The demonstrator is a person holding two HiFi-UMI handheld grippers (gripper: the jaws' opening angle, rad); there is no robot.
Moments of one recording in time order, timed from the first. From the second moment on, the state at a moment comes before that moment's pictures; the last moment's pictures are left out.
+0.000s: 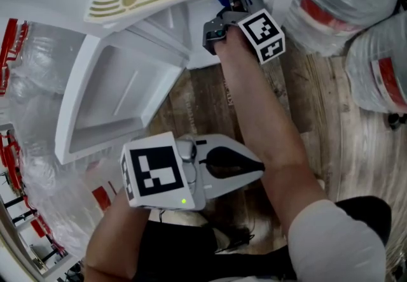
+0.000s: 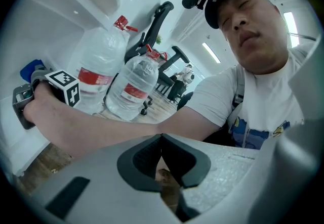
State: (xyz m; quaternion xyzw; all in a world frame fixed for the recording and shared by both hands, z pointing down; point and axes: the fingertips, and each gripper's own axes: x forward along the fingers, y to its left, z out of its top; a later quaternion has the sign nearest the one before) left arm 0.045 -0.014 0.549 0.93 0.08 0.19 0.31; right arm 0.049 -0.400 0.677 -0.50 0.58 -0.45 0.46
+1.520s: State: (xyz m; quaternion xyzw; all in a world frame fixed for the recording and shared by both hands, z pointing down) left arm 0.041 -0.017 0.566 0.92 0.06 0.21 0.32; right arm 0.063 -0.401 0.717 -0.50 0.52 -0.50 0.49
